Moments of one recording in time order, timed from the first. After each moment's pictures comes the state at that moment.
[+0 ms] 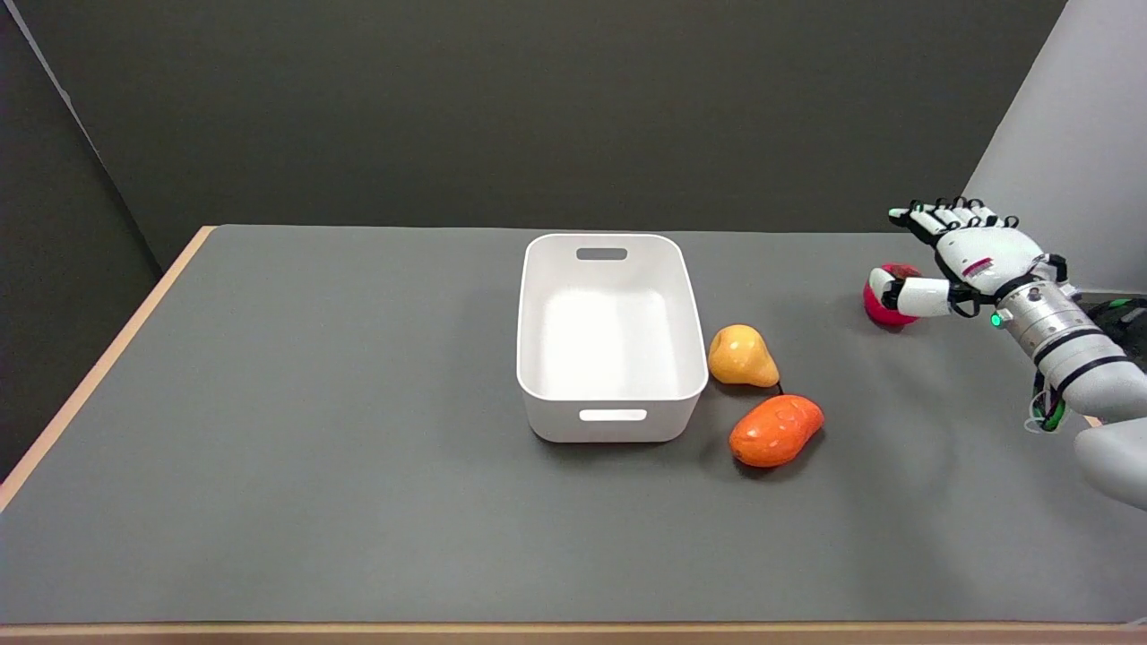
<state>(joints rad) -0.13 -0.67 -1.52 1.06 0.65 0.44 0.25</state>
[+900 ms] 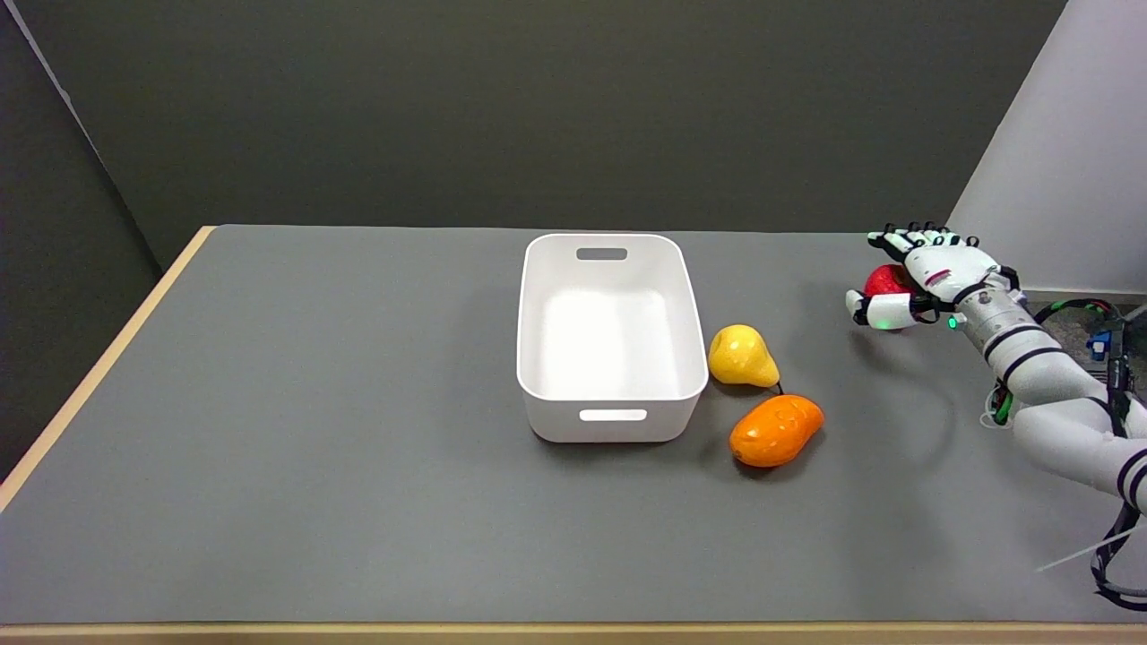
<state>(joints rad) 0.19 -0.73 -1.77 0.78 0.65 0.40 0.24</state>
